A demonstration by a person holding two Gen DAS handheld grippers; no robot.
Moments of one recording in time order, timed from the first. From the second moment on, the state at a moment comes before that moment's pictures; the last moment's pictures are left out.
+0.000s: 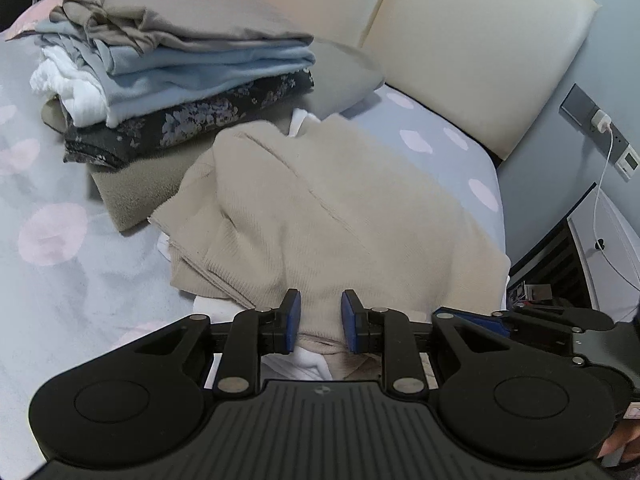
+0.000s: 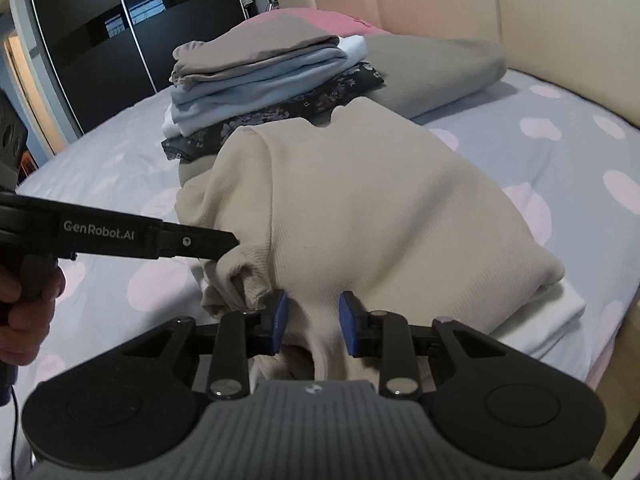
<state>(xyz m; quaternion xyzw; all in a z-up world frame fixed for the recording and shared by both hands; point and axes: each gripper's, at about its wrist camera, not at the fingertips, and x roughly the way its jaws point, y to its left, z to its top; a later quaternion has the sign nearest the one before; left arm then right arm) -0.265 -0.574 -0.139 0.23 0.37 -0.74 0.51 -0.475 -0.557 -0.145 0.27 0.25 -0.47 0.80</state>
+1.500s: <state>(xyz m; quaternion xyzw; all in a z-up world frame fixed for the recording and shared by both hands) -0.293 -0.591 -0.132 0.28 0.33 -0.76 0.49 -0.582 -0.563 -0.160 0.27 0.21 -0.66 0.67</state>
